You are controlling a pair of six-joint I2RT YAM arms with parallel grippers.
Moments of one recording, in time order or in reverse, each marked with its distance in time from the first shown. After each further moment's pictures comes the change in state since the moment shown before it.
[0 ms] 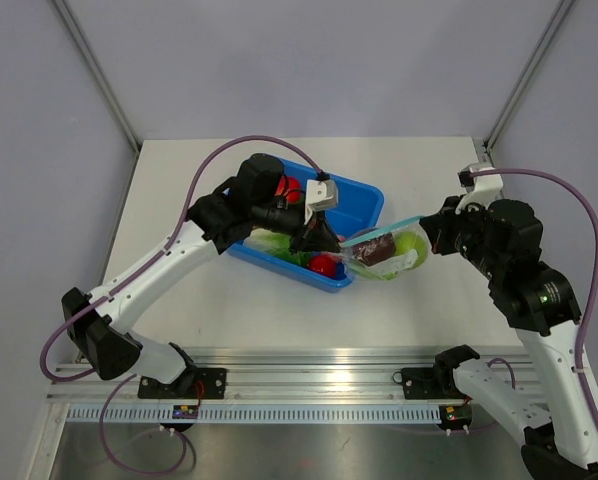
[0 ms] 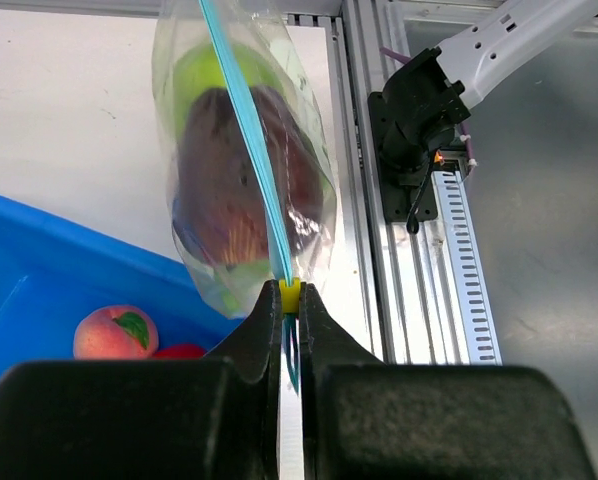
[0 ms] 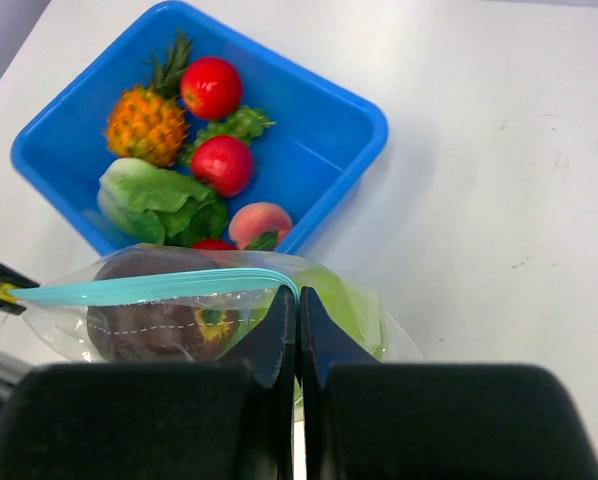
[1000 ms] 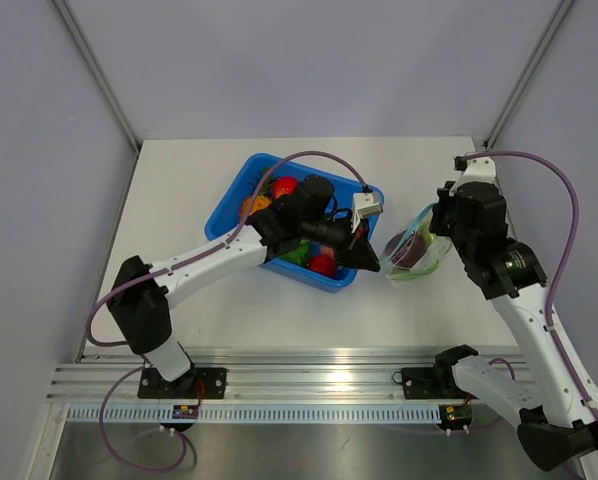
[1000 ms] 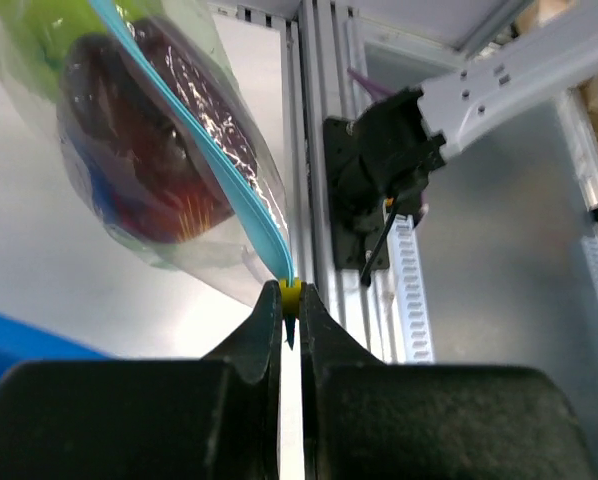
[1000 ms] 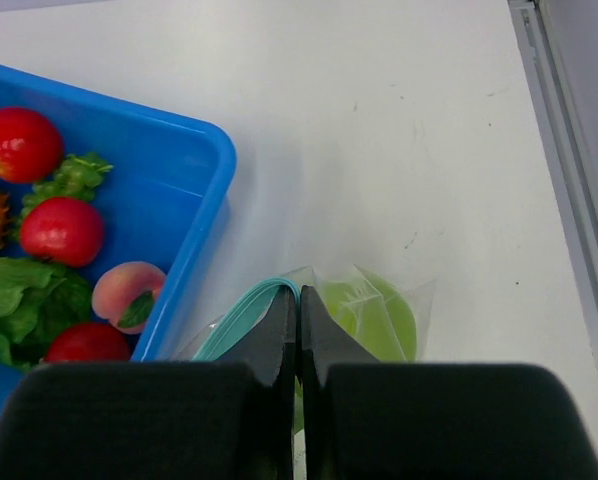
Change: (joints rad) left arm -0.127 0.215 -0.045 0.307 -0.029 -0.323; right arm -0.004 0.117 -0.066 0.113 0.357 0.048
